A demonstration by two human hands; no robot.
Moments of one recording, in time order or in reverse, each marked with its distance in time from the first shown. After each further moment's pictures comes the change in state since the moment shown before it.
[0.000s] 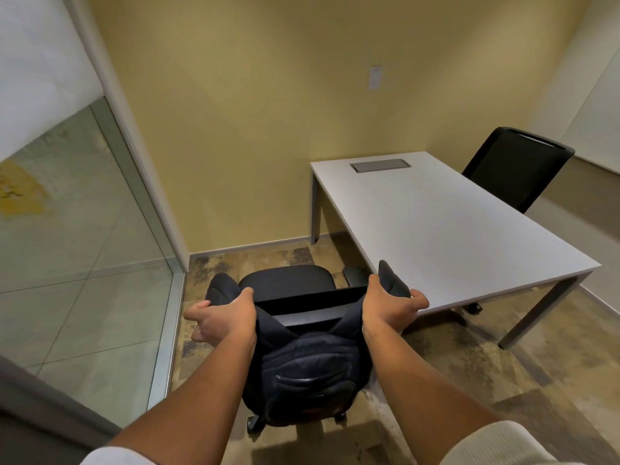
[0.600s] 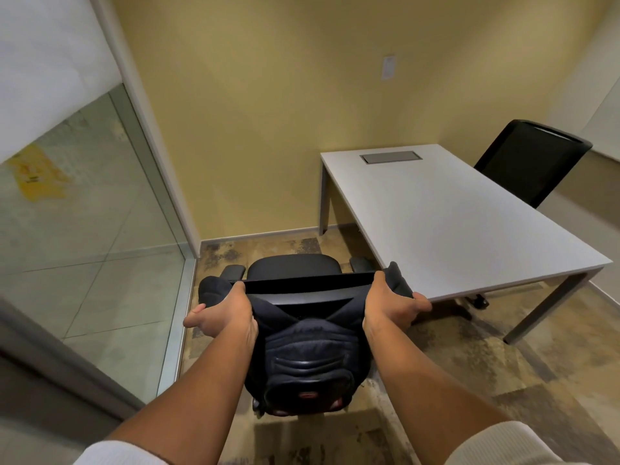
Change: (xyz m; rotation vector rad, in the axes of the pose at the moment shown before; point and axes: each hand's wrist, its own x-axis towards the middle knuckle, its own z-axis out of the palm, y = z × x) left_hand -0.011 -0.016 -0.030 -0.360 0.078 -0.178; right_hand -0.015 0.012 -0.026 -0.005 0.040 0.106
